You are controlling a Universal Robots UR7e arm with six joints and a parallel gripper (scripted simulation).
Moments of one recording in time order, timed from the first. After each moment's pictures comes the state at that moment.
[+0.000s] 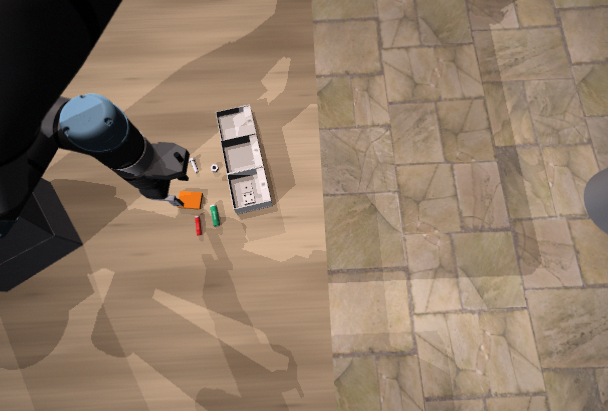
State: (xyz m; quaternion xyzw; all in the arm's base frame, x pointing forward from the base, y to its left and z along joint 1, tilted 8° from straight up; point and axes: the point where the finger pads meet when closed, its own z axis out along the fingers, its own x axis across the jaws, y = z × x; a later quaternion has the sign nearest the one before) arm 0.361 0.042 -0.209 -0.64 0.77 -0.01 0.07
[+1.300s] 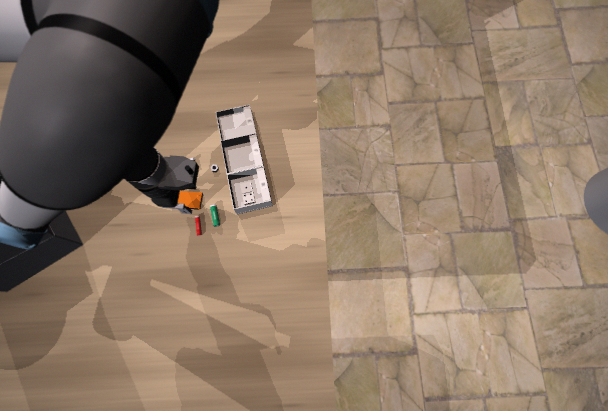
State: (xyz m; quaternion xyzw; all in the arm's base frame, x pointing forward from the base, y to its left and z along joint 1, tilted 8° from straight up) arm 0.369 0.047 -0.270 -0.64 0.77 -0.01 0.07
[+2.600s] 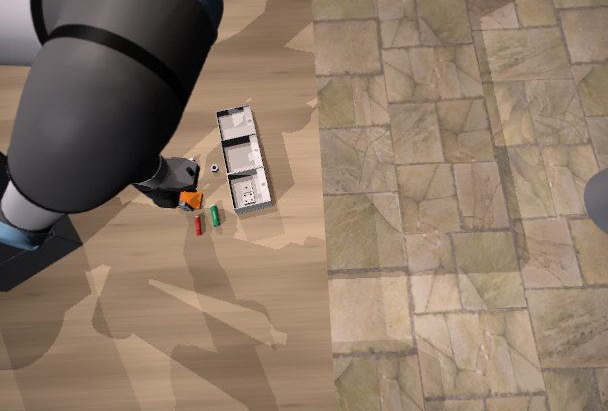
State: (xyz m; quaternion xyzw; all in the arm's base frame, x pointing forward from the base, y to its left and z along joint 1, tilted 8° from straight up) arm 0.370 0.047 -0.278 -0.64 0.77 -0.01 0.07
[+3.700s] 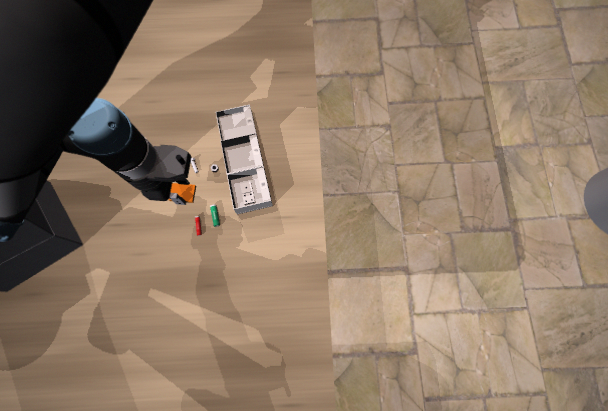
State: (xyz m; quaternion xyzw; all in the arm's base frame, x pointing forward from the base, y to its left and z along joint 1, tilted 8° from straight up) arm 0.362 0.043 -0.221 -0.64 0.77 -0.01 0.07
